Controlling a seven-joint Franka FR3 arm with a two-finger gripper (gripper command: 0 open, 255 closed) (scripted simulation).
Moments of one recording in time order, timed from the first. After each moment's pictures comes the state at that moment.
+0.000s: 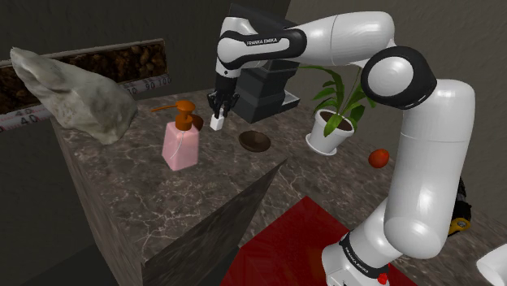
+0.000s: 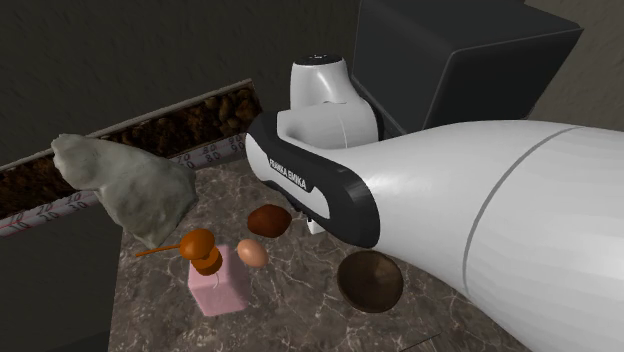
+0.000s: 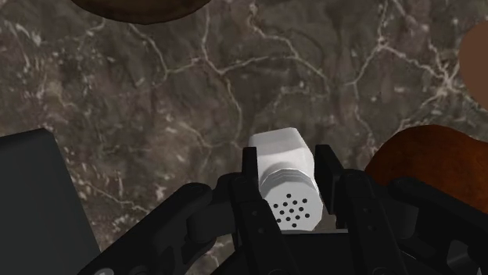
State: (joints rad) arm 0.04 0.50 0.09 -1.53 -0.03 1.94 0.19
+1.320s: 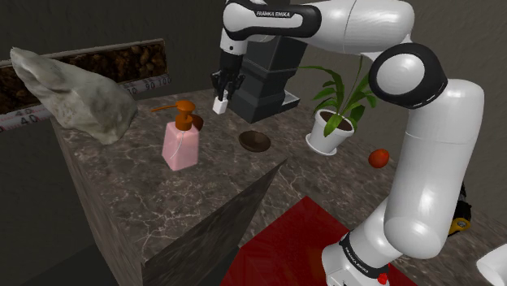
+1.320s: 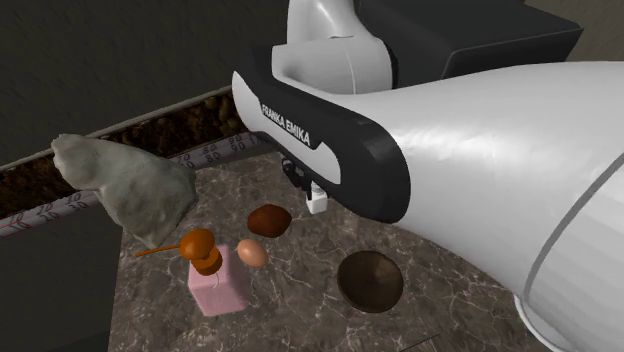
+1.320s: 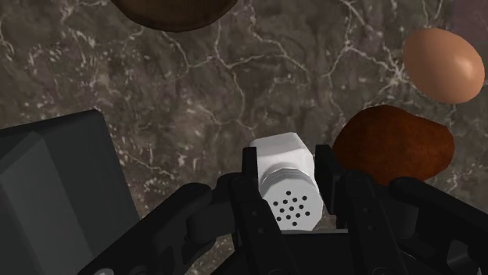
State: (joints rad) arm 0.04 0.46 0.10 -1.39 -0.02 1.76 0.19
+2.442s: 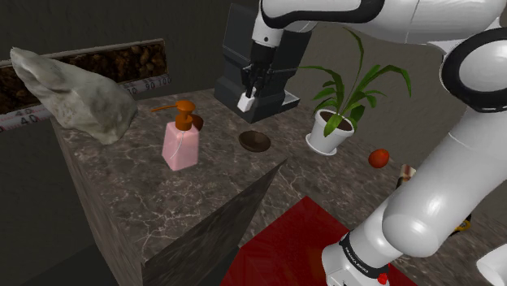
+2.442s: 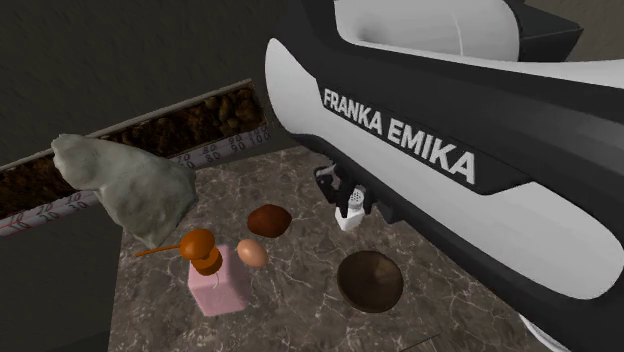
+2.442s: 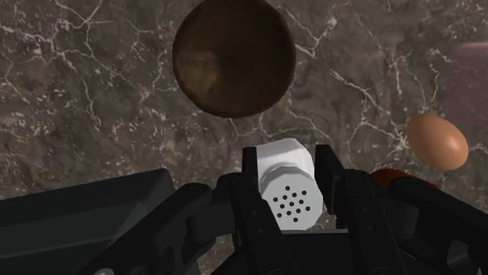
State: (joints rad) arm -0.01 0.10 0.08 -1.74 0.00 1.75 0.13
